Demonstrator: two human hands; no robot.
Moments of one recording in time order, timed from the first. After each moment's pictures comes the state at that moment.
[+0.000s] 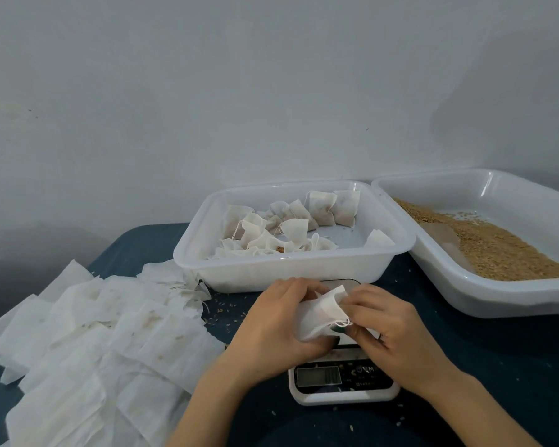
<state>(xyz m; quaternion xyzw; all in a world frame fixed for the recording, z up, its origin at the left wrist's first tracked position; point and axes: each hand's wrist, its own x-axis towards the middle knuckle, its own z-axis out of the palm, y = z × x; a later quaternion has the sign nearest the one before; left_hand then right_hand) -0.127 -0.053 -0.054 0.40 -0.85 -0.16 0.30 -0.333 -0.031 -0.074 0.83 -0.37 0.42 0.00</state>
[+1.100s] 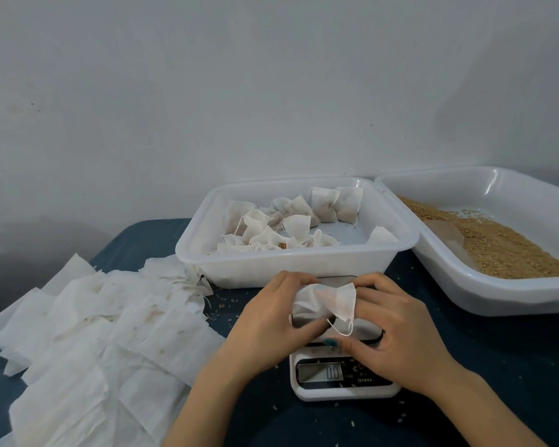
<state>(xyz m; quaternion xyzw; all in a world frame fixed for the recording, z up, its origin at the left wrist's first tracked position) -0.123 -0.055 -0.054 0.43 -0.84 -0.17 0.30 -0.332 -0.023 -0.068 0.82 -0.41 0.40 0.05</state>
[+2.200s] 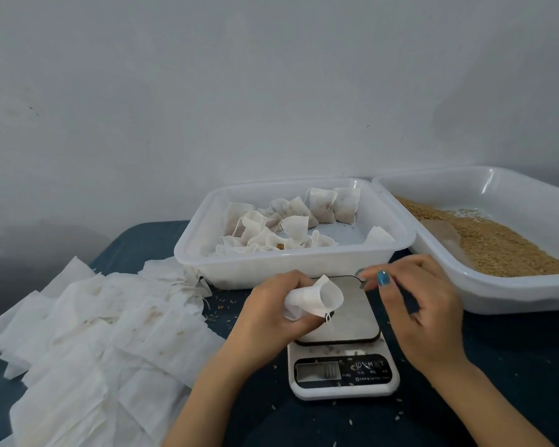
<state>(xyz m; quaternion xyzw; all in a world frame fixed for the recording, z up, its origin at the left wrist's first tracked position) -0.123 -0.057 -0.054 0.40 -0.79 -0.25 0.38 -0.342 -0.025 -0.056 0.69 -0.45 0.57 0.07</state>
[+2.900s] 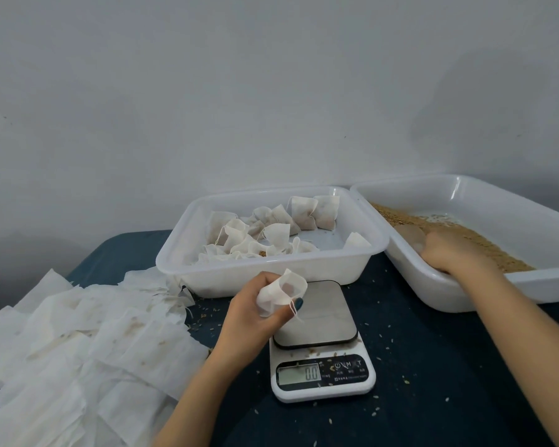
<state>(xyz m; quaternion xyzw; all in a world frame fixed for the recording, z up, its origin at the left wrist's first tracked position) -0.128 -0.062 -0.064 0.39 -0.71 -0.36 0.46 -0.467 -0.112 -0.013 0.53 -0.84 0.05 -0.05</state>
